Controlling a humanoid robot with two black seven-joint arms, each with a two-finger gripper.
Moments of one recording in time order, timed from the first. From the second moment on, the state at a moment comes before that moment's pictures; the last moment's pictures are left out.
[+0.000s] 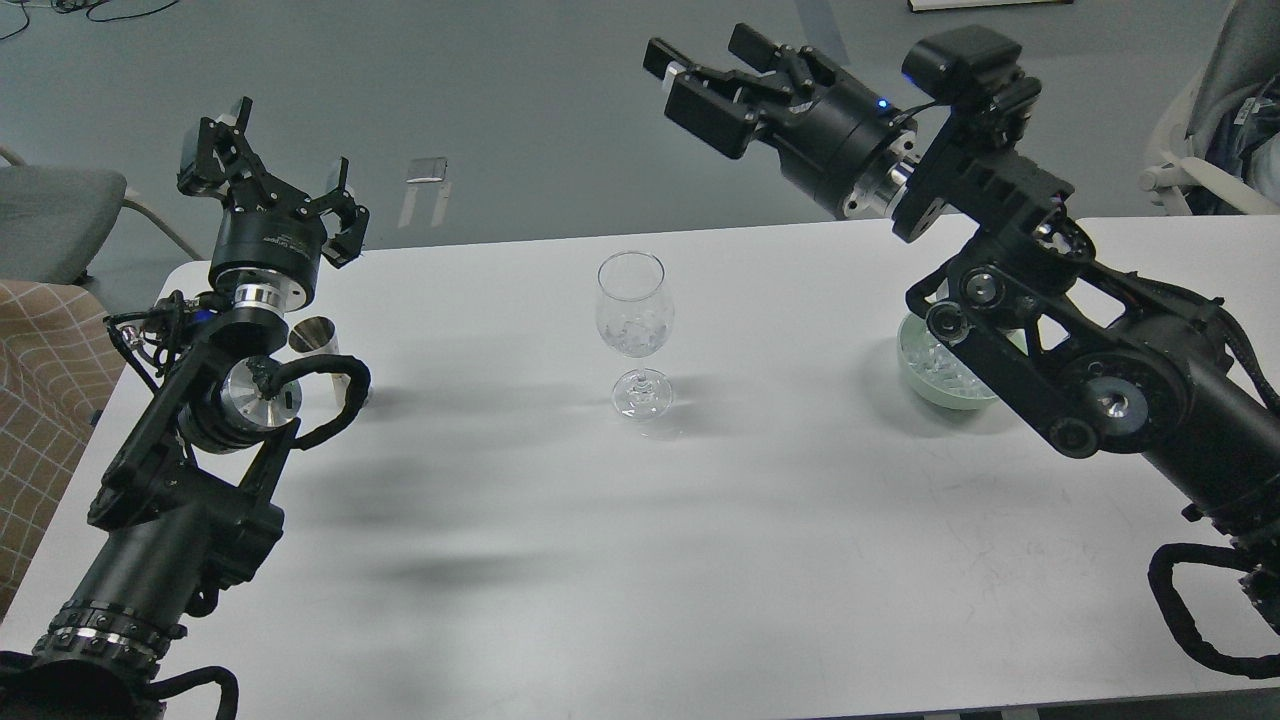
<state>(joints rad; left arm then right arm) -0.54 0.20 -1.31 -0.99 0.43 -0.06 -0.36 0.80 -0.18 1.01 1.30 -1.88 0.02 0.08</state>
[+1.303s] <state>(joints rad) -0.63 0.19 -1.30 -0.82 0.44 -0.22 -0.36 0.79 -0.25 1.30 0.69 -0.56 0.16 0.19</state>
